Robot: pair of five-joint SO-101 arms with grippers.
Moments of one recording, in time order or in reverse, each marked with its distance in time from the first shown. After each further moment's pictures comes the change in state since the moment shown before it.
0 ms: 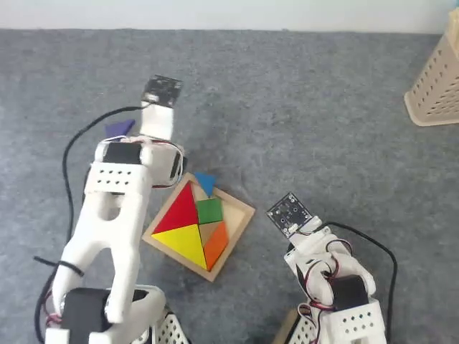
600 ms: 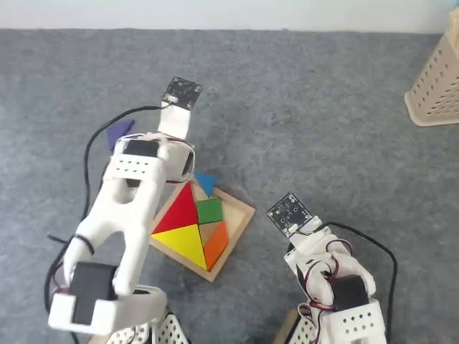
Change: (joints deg) left arm 2.7 10.6 0.4 -12.6 -1.6; right arm 0.0 0.0 0.0 0.0 0.0
